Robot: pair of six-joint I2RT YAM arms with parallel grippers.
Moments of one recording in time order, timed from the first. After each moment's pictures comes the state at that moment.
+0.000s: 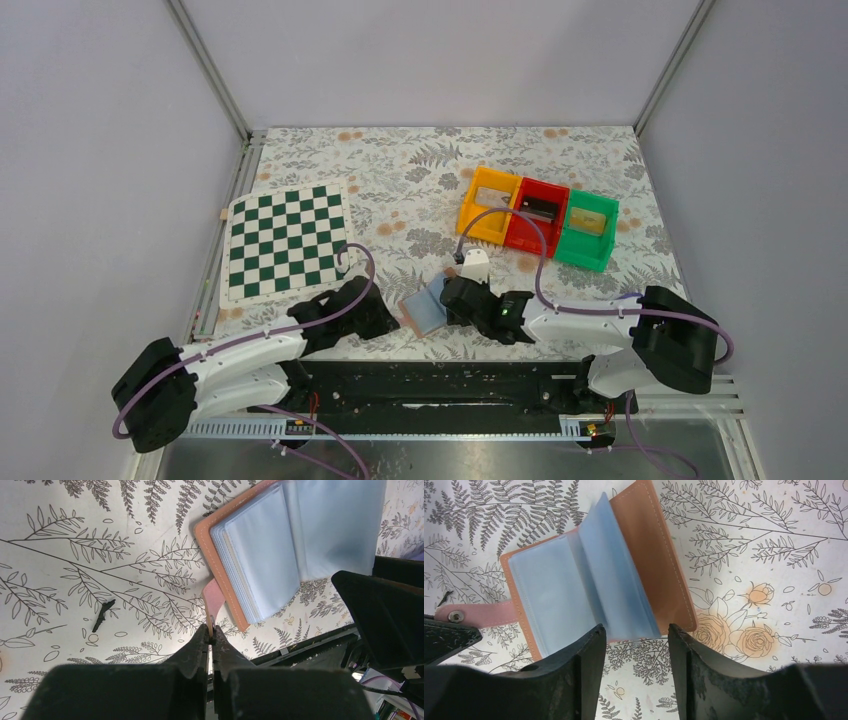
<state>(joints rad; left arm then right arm) -0.87 0.98 0.38 -0.26 -0.07 -1.07 1.14 1.40 0.69 -0.23 0.50 0.79</state>
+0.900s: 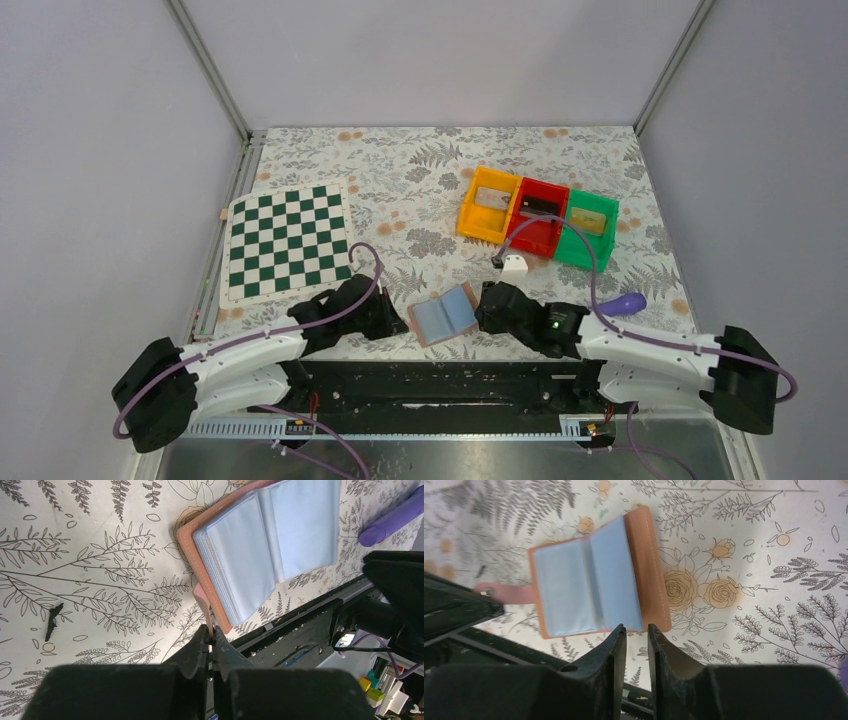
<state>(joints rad) -0.87 0.98 0.37 -0.19 0.07 -1.00 1.10 1.06 0.53 -0.35 0.42 0.86</state>
